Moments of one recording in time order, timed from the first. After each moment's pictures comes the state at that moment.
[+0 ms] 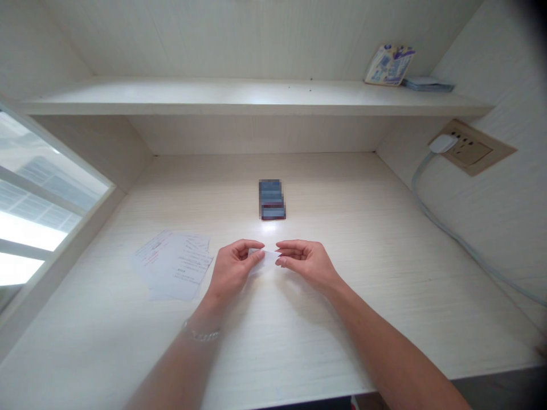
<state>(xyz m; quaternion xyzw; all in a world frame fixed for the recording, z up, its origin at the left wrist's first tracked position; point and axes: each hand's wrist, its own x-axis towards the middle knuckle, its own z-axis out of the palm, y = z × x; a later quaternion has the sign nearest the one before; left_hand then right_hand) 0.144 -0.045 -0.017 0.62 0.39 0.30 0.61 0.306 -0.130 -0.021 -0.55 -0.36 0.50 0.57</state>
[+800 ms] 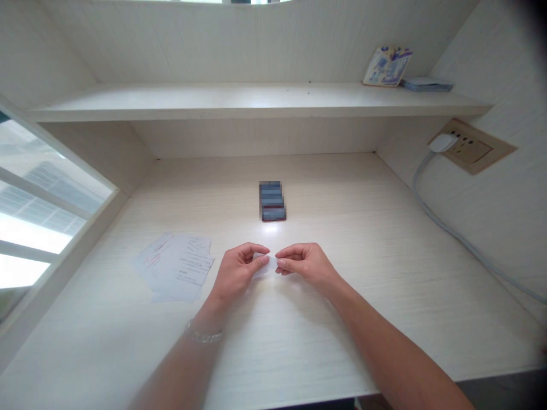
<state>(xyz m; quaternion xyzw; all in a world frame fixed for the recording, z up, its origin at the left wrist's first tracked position) 0.145 -0.047 -0.018 0.68 0.37 0.26 0.58 0.308 -0.131 -0.019 -0.55 -0.34 0.55 0.52</state>
